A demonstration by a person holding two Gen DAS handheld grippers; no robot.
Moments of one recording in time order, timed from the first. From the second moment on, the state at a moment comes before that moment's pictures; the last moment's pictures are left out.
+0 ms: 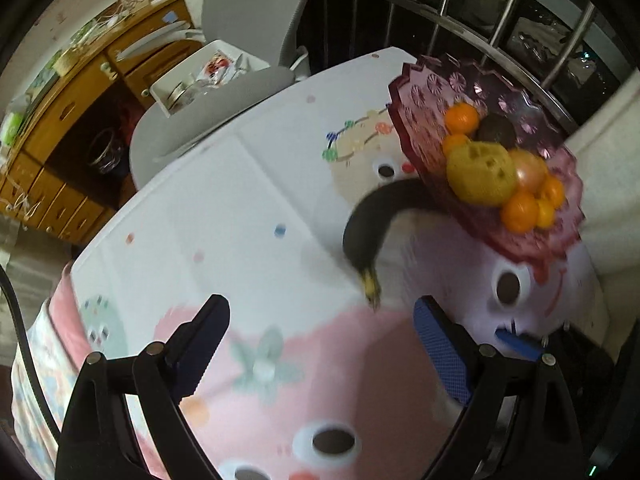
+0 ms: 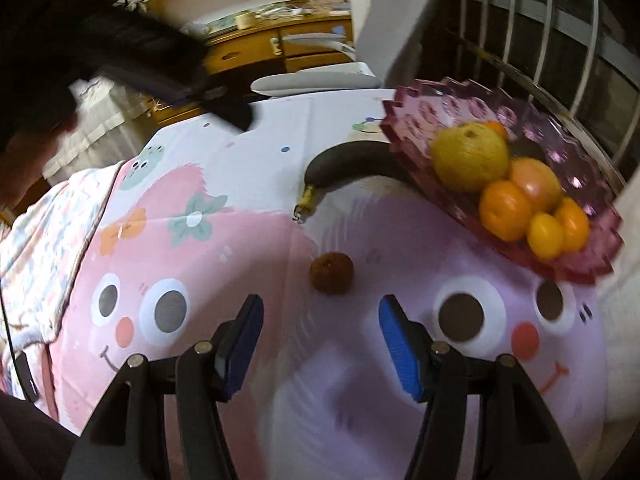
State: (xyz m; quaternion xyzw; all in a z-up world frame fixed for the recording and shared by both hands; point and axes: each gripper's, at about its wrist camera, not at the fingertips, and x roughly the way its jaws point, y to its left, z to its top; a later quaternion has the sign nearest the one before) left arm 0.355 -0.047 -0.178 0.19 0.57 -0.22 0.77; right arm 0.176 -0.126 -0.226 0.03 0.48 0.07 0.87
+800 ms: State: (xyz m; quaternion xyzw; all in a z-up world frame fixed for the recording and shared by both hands) left arm 0.408 -0.111 -0.283 0.19 0.53 -0.31 0.76; right arm 0.200 -0.109 -0.271 -0.03 0.46 0.11 0.88
